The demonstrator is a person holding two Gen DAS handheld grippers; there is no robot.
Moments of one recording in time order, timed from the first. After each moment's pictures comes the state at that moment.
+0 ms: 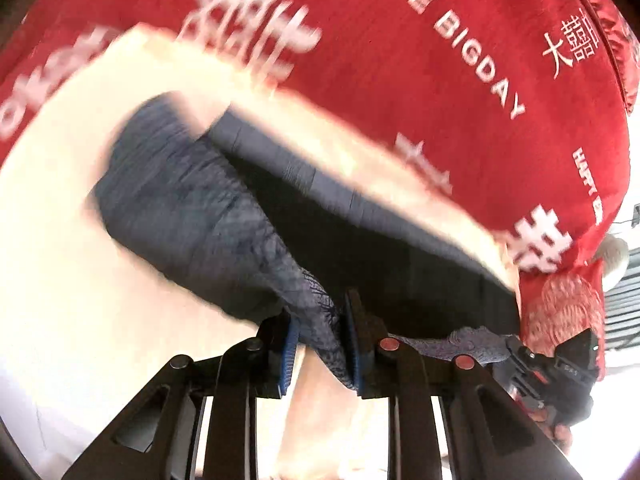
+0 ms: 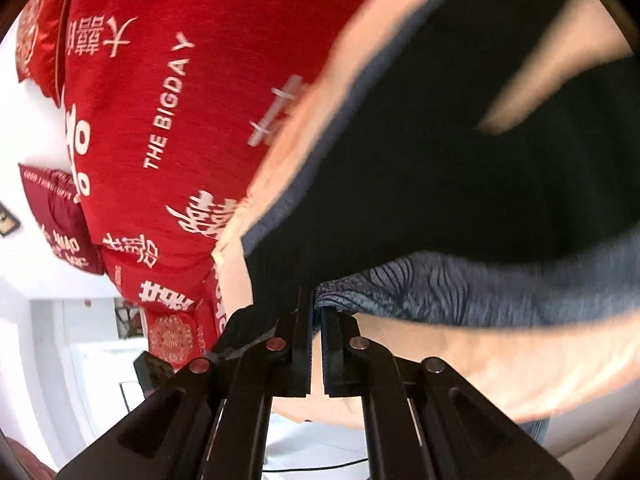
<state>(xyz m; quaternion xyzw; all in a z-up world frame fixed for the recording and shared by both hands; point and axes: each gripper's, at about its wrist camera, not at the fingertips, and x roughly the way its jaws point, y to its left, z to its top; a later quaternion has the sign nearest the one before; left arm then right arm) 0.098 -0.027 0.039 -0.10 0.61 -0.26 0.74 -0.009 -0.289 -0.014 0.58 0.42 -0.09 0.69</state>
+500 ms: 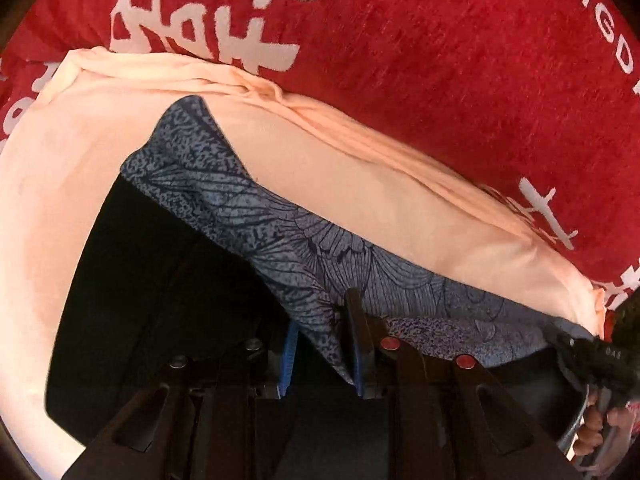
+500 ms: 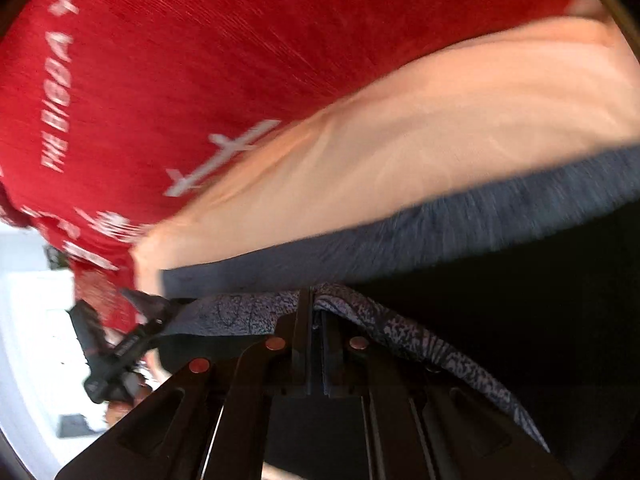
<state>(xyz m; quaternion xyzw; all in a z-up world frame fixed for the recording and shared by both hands) 0.204 -0.114 -0.074 -0.01 0.64 -0.18 0.75 0.182 -0.389 -0.124 0.44 0.57 -0.07 0.69</state>
